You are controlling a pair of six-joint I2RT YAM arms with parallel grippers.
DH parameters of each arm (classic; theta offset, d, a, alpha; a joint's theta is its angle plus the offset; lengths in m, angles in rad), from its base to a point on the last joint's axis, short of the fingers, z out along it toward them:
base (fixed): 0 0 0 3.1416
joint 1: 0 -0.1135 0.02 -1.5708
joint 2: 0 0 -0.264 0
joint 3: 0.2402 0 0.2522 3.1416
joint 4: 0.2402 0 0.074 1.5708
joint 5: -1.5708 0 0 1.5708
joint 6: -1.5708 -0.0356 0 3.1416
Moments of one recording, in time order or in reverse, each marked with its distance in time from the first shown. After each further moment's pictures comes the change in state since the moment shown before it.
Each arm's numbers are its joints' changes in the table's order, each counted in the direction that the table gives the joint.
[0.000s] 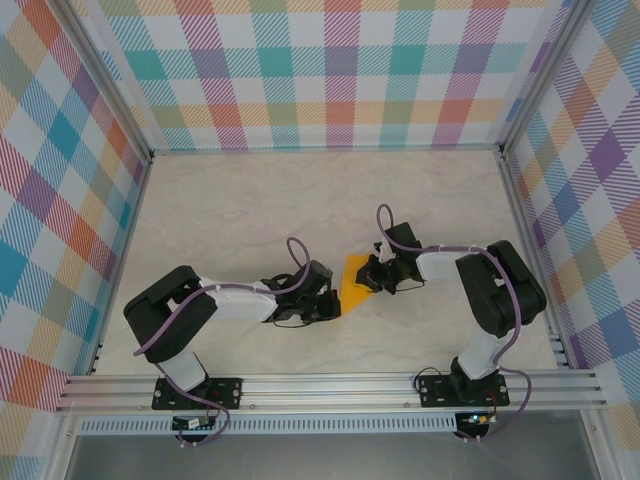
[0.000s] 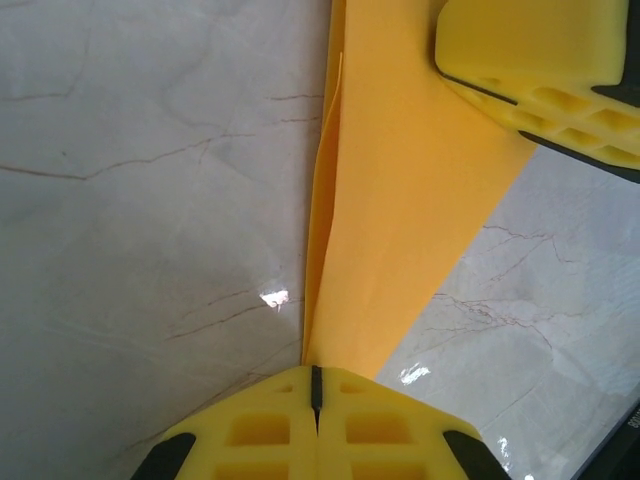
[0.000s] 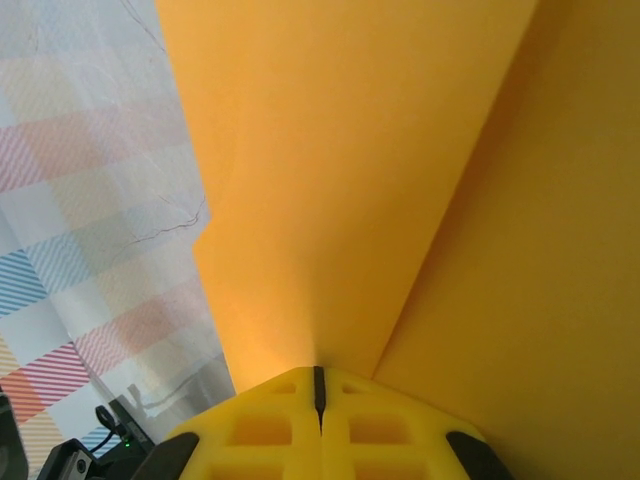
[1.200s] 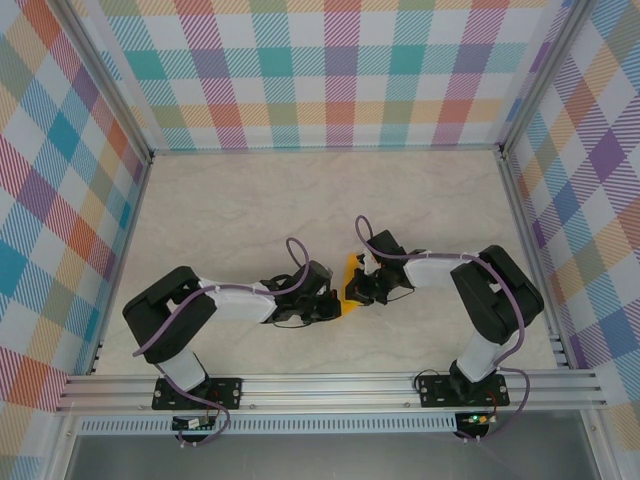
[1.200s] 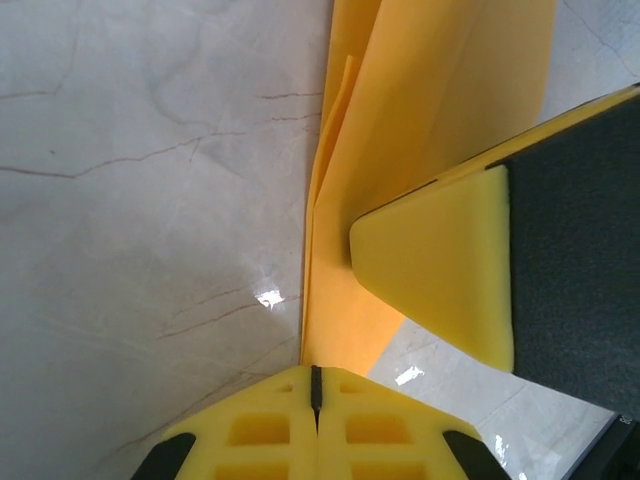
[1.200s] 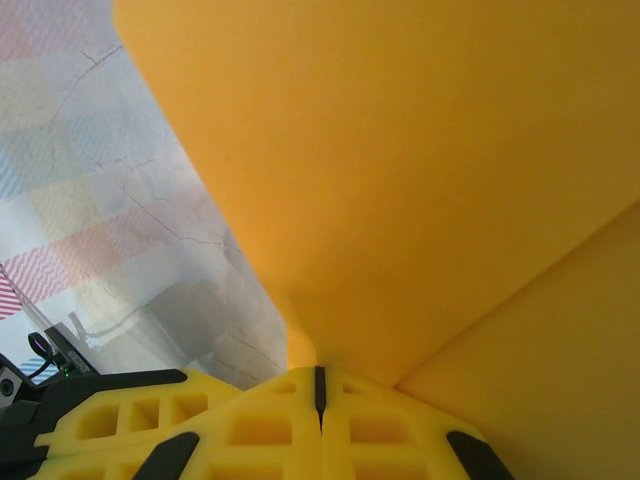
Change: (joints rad) left arm 0.000 0.012 -0.009 -0.016 -0.008 0.001; right arm -0.152 0.017 0.018 0.106 -0.010 0.053
